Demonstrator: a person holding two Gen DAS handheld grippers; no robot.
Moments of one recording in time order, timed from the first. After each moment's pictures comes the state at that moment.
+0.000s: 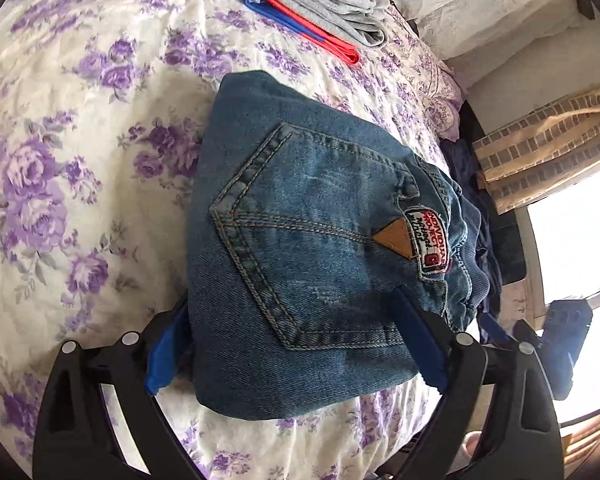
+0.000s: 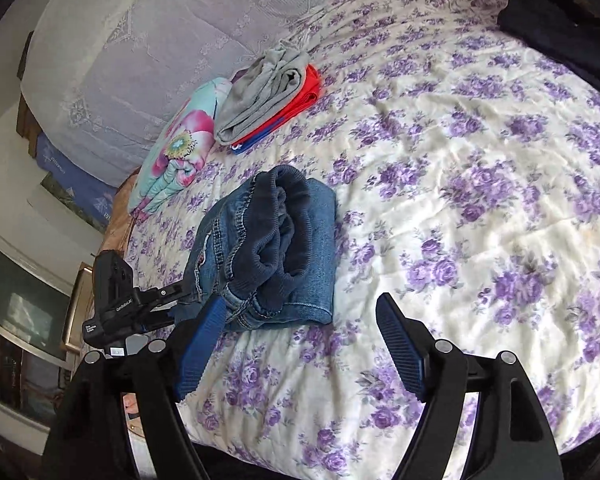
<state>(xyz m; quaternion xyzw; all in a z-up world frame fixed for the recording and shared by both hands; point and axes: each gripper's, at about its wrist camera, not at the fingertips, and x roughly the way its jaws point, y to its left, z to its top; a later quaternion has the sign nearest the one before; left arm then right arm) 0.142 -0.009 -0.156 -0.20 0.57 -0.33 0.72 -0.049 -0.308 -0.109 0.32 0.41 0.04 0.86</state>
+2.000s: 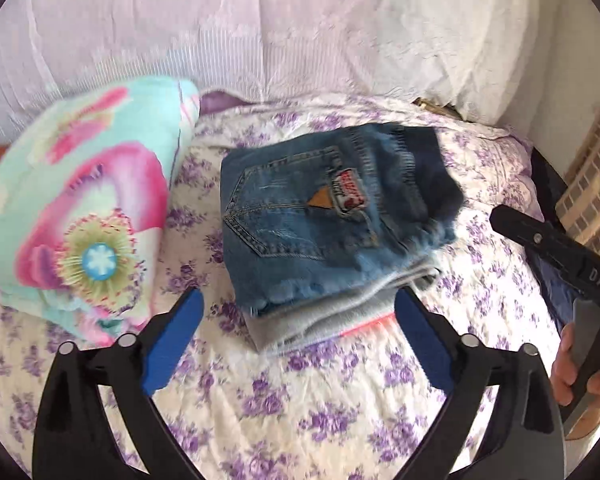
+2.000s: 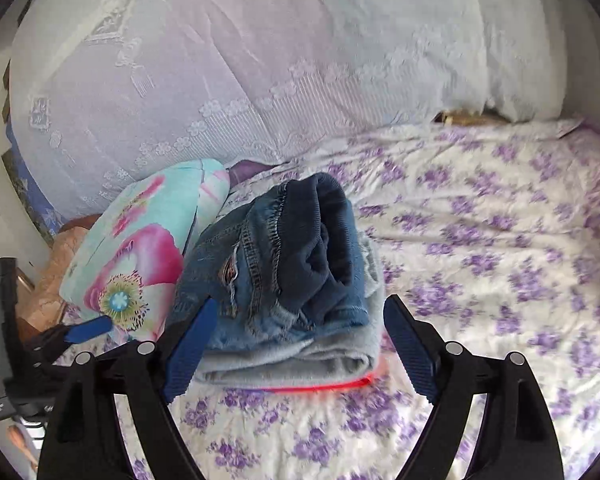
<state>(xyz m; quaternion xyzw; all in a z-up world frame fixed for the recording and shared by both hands) 0.374 -0.099 0.024 0.02 0.40 -0.22 0.89 0.300 -0.313 0.037 0.13 0.33 -0.03 0.94</state>
